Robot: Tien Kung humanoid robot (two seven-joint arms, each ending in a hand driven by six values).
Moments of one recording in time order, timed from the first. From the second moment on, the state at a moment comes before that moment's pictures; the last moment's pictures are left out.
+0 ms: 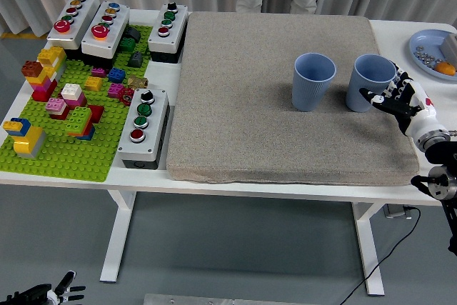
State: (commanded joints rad) left arm -0.21 0.10 -0.82 -0.18 0.56 0.03 0.14; right arm 0.52 -0.15 1.25 0.83 -0.96 0.00 0.10
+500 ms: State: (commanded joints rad) left arm -0.21 0.10 -0.82 -0.18 0.57 0.02 0.15; right arm 0.54 -0.15 1.24 0.82 -0.96 0.00 0.10
